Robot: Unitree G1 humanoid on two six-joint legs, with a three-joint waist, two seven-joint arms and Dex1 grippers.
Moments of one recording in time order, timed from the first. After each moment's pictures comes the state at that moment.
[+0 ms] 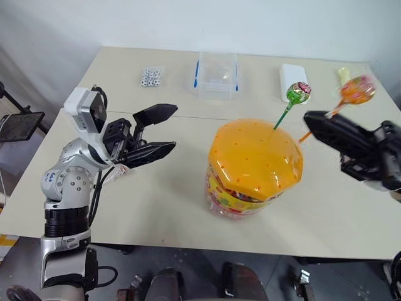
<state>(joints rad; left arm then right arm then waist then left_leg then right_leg) -0.59 0.54 0.21 -0.07 -0.91 0.52 -1.22 -0.20 -0.91 -0.62 -0.57 1.51 0.65 0.56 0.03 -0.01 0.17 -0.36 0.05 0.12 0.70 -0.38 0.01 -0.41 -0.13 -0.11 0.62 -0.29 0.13</state>
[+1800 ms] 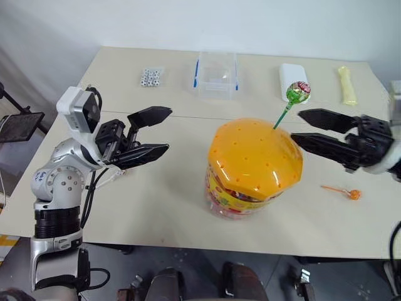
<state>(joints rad) -0.58 0.56 0.23 -0.06 -0.94 0.55 -1.22 -0.43 -0.97 -0.43 -0.39 1.25 0.89 0.76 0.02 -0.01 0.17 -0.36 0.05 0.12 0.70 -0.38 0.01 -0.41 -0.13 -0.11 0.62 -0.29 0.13</state>
